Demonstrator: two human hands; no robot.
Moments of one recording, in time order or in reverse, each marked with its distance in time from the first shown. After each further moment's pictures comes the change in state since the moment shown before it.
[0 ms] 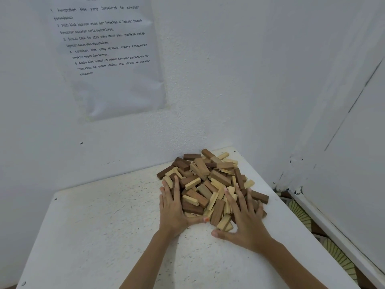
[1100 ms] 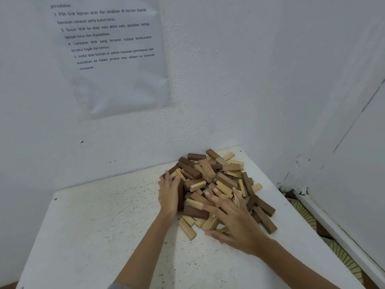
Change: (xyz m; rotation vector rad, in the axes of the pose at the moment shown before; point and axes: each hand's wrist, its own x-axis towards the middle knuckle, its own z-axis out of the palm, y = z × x) left_hand 0.046 0.009 -0.022 -0.611 0.135 -0.322; right_hand 0.026 -0.025 0.000 -0.072 0.248 -0.556
